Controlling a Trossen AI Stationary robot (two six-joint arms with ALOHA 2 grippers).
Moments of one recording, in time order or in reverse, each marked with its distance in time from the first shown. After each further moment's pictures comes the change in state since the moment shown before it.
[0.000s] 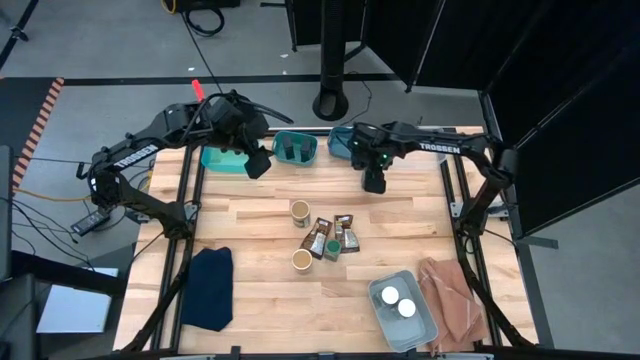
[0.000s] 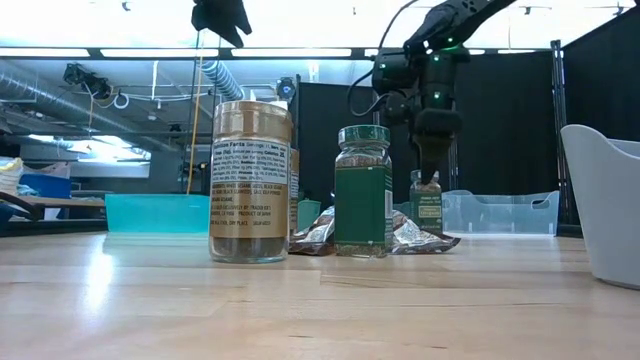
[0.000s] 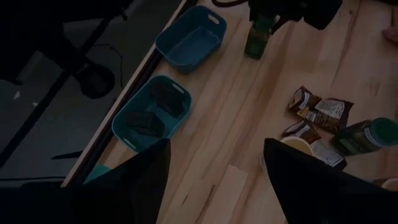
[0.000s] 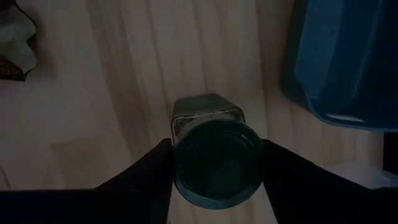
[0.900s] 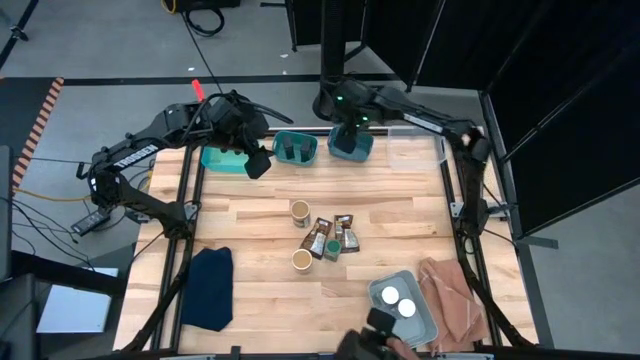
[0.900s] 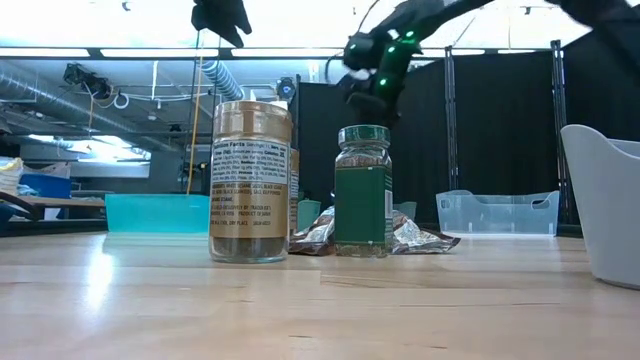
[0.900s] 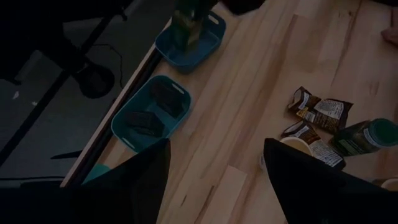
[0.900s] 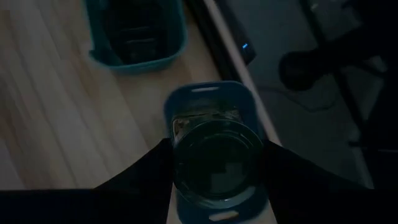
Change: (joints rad) left arm 0.000 0.000 0.000 0.000 0.001 -0.005; right arm -0.123 0.253 0.549 -0.023 0.056 0.103
